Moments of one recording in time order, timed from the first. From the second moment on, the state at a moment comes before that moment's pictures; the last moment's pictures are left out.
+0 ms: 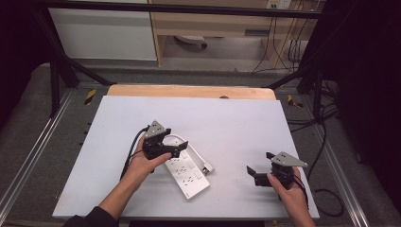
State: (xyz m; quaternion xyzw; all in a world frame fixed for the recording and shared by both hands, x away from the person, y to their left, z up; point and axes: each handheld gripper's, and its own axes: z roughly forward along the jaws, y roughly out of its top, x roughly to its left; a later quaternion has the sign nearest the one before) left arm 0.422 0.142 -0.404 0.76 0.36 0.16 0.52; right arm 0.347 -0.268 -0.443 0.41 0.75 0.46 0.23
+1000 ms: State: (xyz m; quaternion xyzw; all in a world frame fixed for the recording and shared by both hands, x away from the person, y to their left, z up) left arm 0.408 0.206 -0.363 0.71 0.37 0.20 0.56; right arm 0.347 -0.269 -0.443 0.41 0.75 0.46 0.23
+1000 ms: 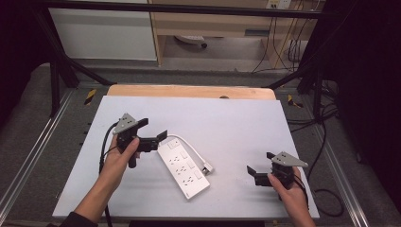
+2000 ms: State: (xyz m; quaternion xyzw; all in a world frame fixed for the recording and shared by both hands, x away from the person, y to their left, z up) left arm 0.337 0.303 -0.389 0.66 0.41 0.25 0.57; right arm 0.346 -0.268 -0.443 0.42 0.74 0.46 0.23
